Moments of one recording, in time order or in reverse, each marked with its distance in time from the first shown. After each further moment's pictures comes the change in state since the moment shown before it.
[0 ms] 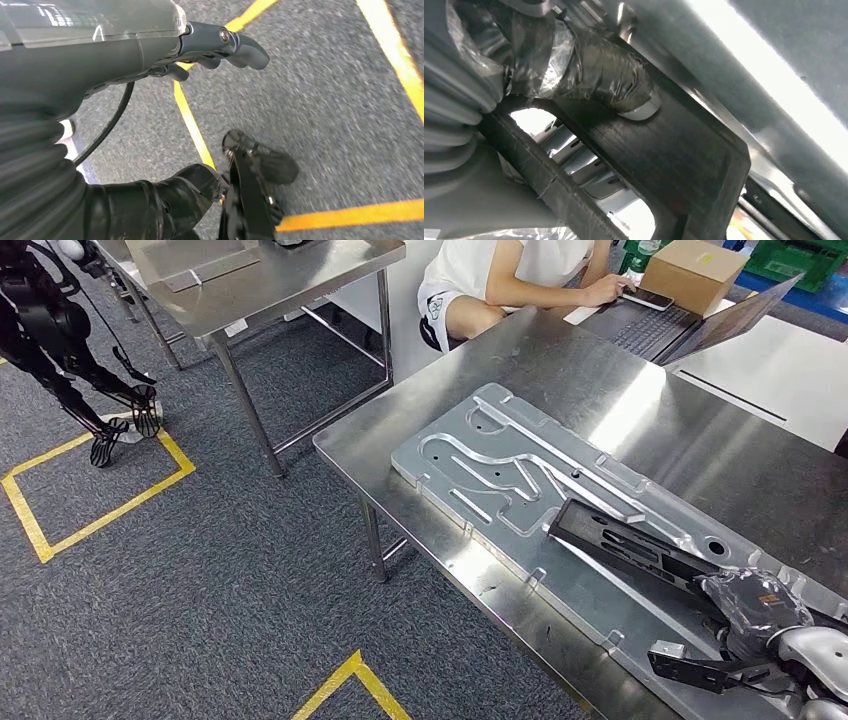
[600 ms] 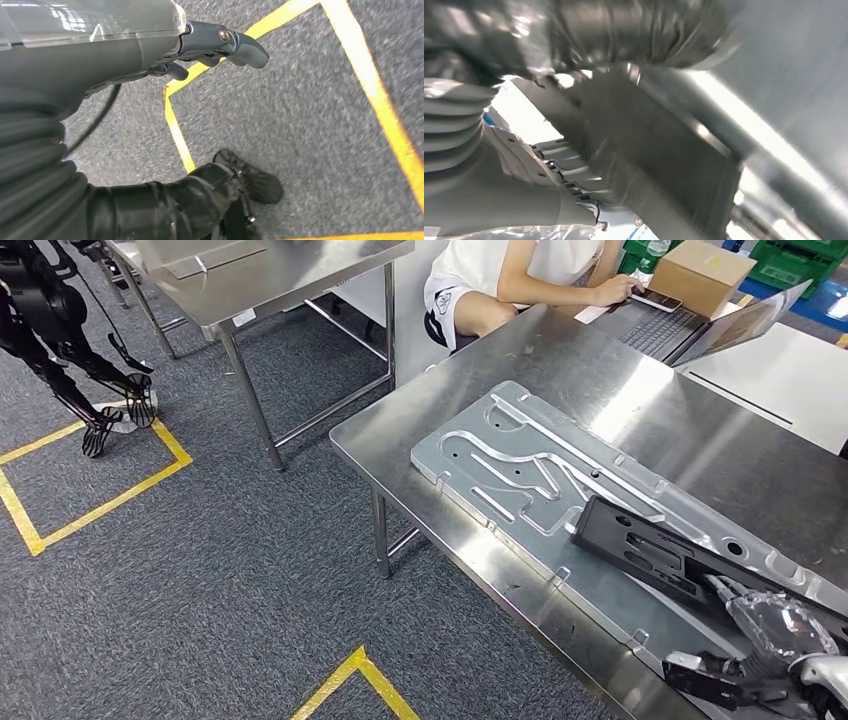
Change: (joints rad) left arm 0.009 0.002 0.029 0.000 0.013 -0.023 -0.050; right arm 0.235 0.127 -0.325 -0.010 0.030 0.066 -0.040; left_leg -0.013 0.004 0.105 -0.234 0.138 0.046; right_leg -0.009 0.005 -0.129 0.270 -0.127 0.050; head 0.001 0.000
